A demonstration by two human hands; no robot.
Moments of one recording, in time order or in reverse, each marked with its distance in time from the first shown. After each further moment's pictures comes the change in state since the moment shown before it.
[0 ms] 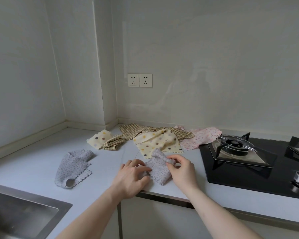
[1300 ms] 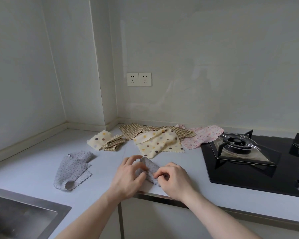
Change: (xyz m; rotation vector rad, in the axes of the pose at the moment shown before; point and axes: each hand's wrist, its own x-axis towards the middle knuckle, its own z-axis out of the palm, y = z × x) left_hand -0.002 -0.003 -0.002 -0.118 0.166 -0.014; right_hand -0.020 -0.025 0.003 -0.386 -0.331 -0.168
